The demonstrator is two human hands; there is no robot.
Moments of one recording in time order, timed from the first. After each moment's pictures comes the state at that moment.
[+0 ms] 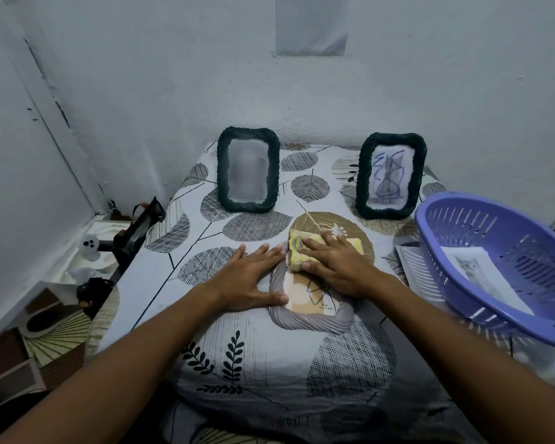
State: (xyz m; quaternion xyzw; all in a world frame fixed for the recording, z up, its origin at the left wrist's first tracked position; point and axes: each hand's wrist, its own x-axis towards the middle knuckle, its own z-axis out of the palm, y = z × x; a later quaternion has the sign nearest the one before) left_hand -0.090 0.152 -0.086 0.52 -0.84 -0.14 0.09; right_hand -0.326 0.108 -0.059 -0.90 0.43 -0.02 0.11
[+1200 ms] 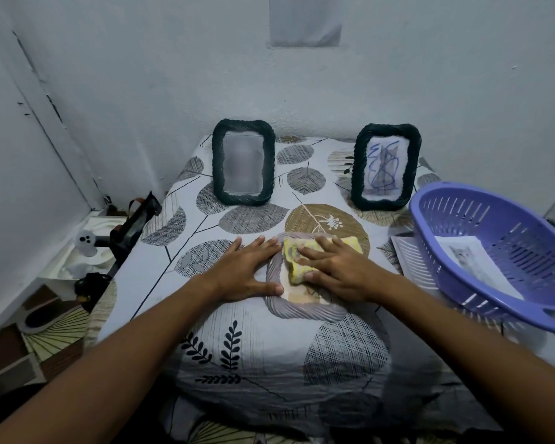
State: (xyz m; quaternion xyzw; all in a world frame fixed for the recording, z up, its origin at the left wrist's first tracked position) left_hand -0.088 0.147 -0.090 0.52 -0.84 -0.15 0.09; right_hand -0.341 0.133 -0.053 -0.93 0.36 0.04 0.08
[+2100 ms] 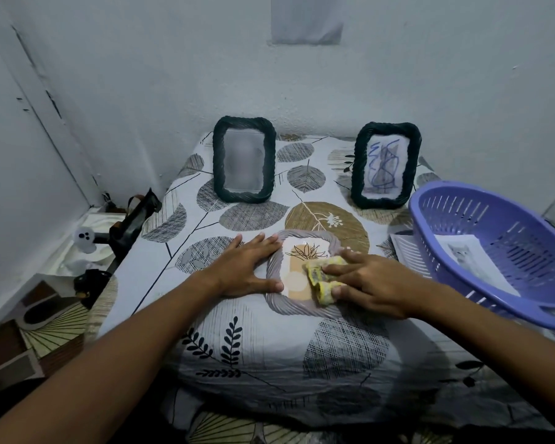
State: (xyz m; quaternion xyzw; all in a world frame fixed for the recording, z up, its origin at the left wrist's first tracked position) left_hand -0.087 0.147 -0.091 0.53 -0.83 -0.16 0.10; right_hand -0.376 0.171 -0.020 -0.93 0.35 0.08 0.05
